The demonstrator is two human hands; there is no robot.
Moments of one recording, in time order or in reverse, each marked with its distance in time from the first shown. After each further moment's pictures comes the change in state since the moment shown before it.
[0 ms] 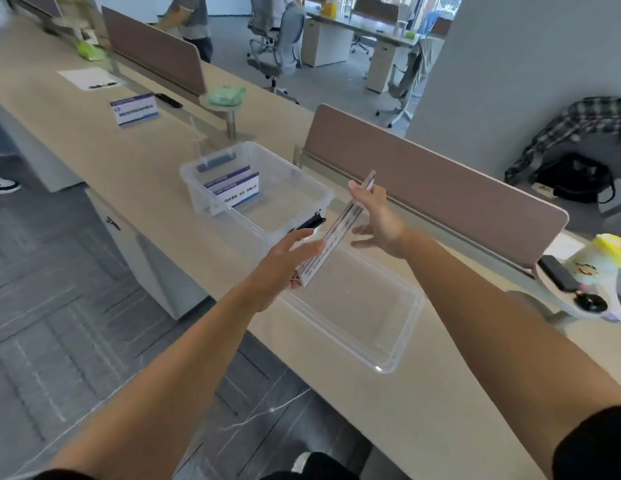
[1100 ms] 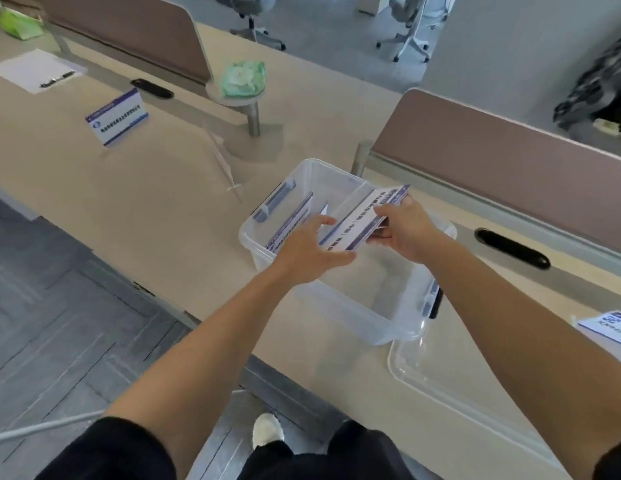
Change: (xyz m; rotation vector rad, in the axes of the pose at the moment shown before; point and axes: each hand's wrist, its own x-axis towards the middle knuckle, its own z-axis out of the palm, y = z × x) left_hand 0.255 0.024 -0.305 0.526 -0.002 0.047; right_hand 0.315 -0.056 0.188 0.301 0.258 0.227
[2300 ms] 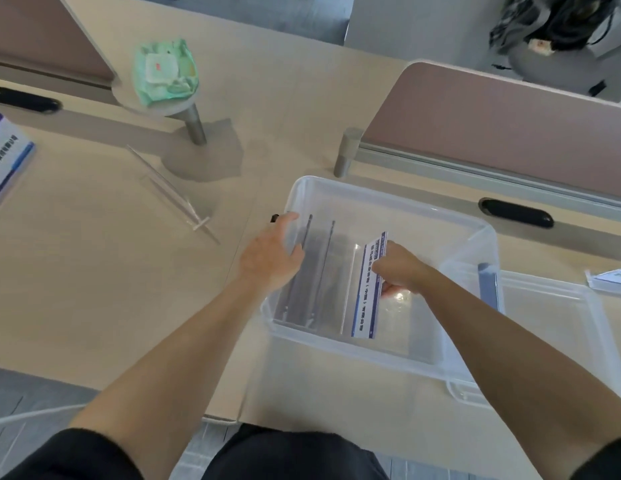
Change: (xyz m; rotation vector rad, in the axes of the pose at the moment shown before) left_hand 0.172 -0.095 -0.087 0.433 -0.131 0.099; right_hand 0.114 0.054 0.051 -0.524 0.063 0.356
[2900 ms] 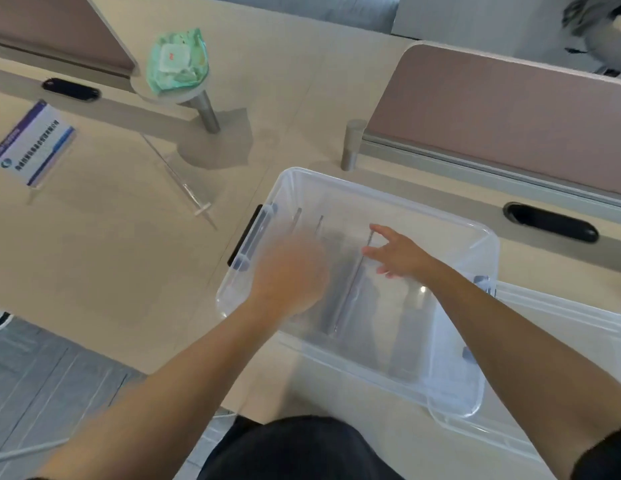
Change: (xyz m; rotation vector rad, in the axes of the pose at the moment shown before) left_hand -0.038 0.073 0.050 0.349 0.141 0.167; right_hand 0.051 0.038 -0.049 0.043 -0.092 -0.146
